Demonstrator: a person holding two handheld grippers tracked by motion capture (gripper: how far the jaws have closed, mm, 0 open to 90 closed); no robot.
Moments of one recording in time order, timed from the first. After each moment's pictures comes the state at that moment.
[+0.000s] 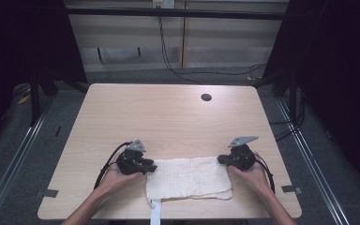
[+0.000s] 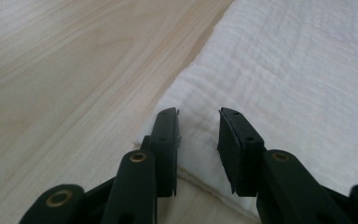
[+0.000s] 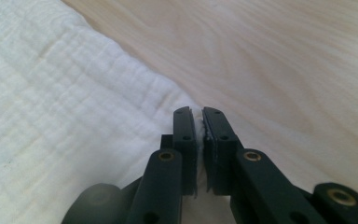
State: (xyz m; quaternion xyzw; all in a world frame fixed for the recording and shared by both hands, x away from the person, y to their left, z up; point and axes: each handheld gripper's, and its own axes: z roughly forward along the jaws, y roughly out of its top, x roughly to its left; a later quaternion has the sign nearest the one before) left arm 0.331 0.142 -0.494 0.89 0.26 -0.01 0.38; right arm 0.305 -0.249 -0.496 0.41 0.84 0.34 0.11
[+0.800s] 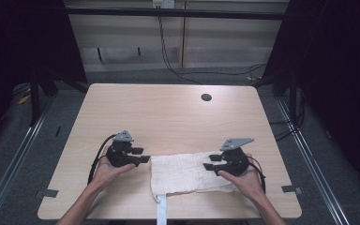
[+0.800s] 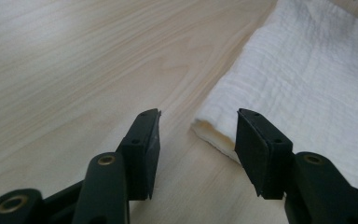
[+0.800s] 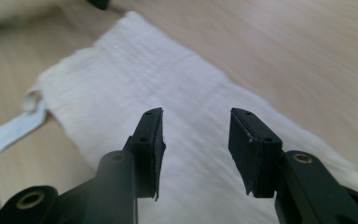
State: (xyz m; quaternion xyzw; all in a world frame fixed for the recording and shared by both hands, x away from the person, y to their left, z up) left arm 0.345 0.173 -0.481 0.86 0.31 0.02 0.41; right arm 0.274 -0.200 -0.454 0.35 0.84 0.40 0.08
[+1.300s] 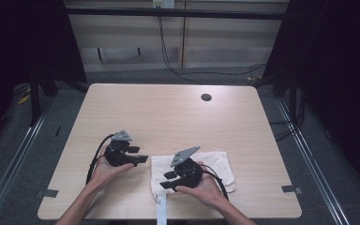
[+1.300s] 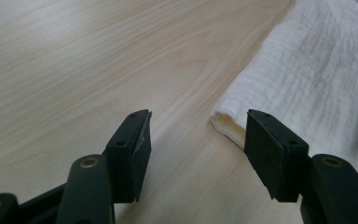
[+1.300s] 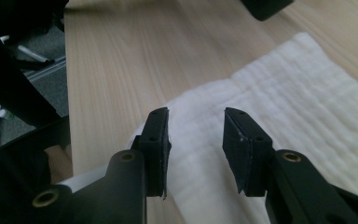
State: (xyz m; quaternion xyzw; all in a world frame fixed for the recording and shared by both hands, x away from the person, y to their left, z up) left arm 0.348 0.181 -0.481 0.85 0.33 0.03 0.40; right arm 0.268 -0.075 -0.471 0.23 0.89 0.39 -0.02
